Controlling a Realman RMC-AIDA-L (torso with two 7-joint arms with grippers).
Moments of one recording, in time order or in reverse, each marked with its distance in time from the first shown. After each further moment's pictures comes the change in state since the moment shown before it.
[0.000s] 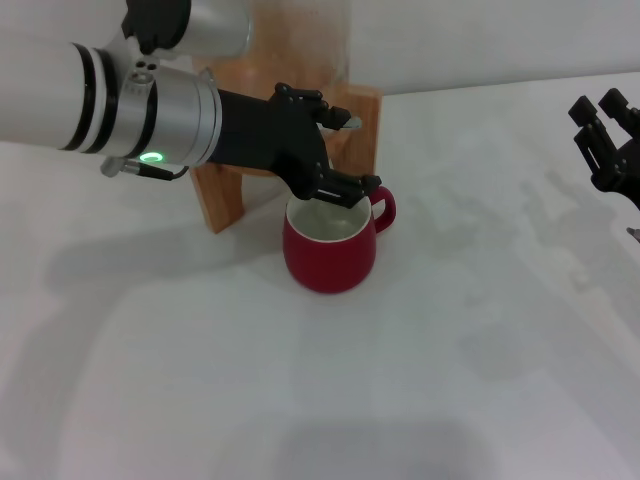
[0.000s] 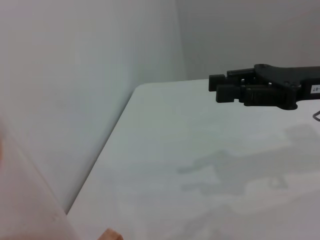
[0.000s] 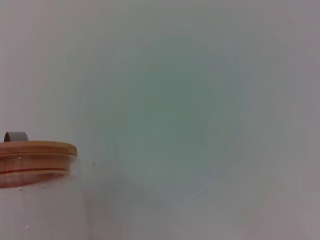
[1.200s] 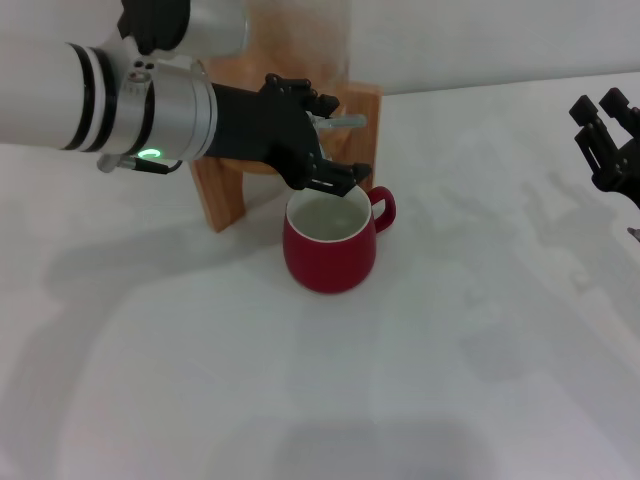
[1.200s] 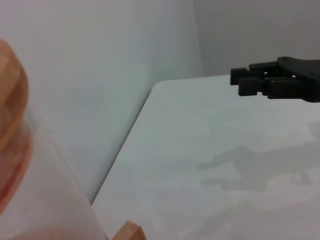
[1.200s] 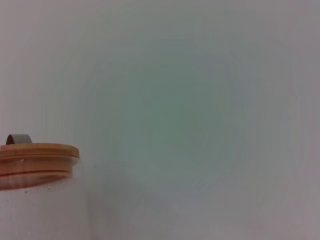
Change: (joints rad) left arm 0.014 0.000 0.018 0.005 0.012 -0.060 0.002; right arm -0.001 0.000 0.000 0.000 0.000 -0.006 0.002
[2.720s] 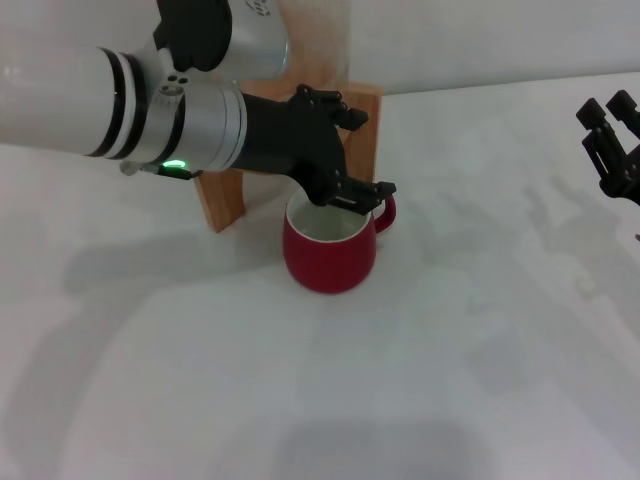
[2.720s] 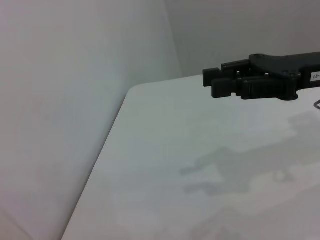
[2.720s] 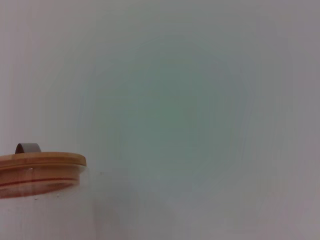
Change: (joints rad) left arm 0.006 0.000 0.084 0.061 0.002 0.004 -0.010; right arm -0.015 0.000 -0.009 0.011 0.000 -0.047 0.004
